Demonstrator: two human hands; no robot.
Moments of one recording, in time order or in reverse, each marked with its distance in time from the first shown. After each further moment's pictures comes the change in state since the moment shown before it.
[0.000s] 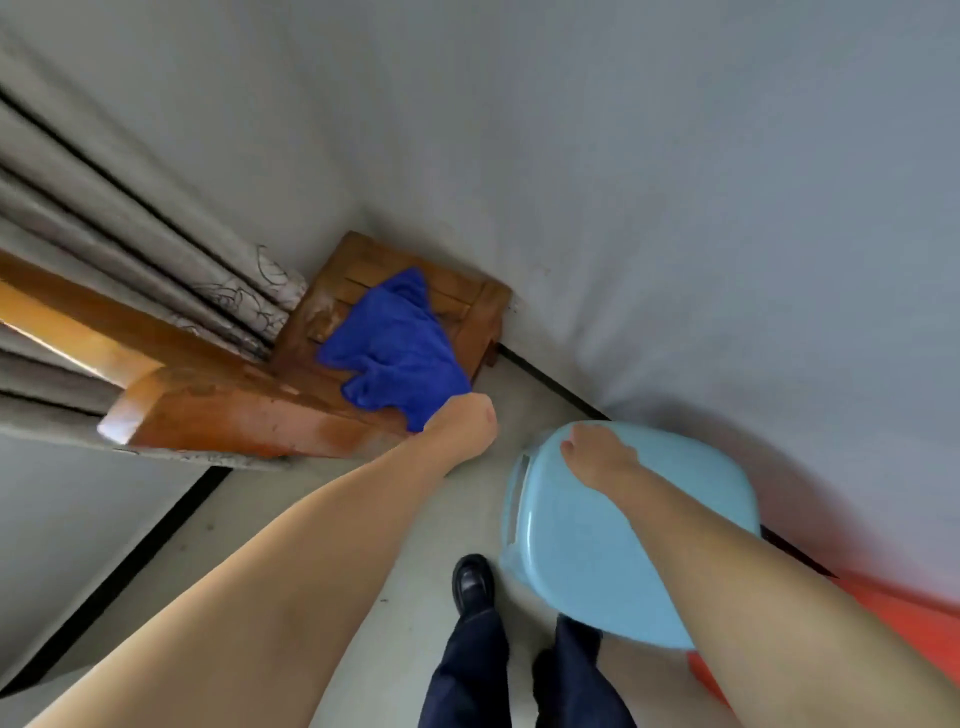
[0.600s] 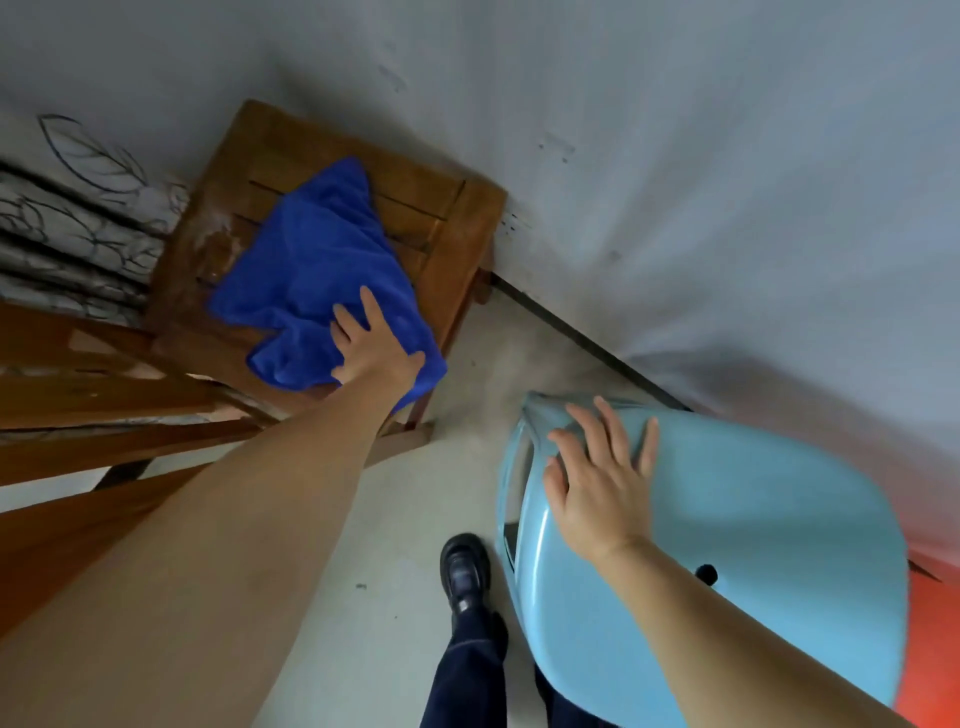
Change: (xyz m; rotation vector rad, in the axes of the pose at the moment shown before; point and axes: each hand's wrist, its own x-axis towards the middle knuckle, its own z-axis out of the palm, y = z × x) left_hand 0.204 -0.096 0.067 -0.031 0.212 -0.461; right_hand 0.097 0.026 0.127 -0.117 0.655 -0.276
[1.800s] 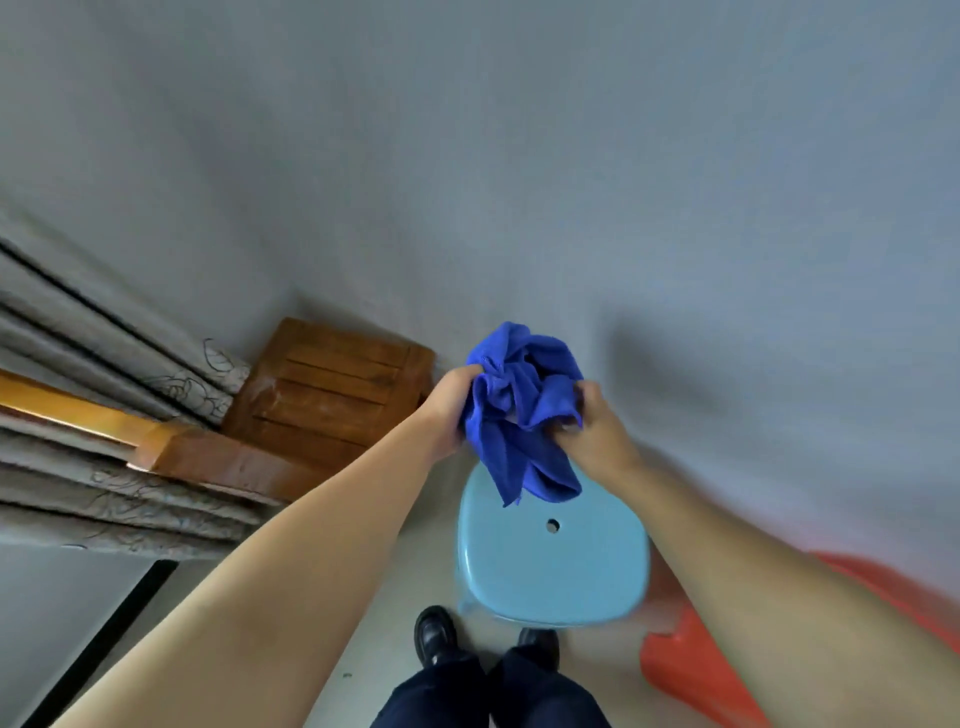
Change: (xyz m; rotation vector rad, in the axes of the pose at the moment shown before) left_hand -0.352 0.065 -0.197 -1.192 -0.753 0.385; right_hand -0.069 0.020 -0.349 0.842 -0.044 0.256
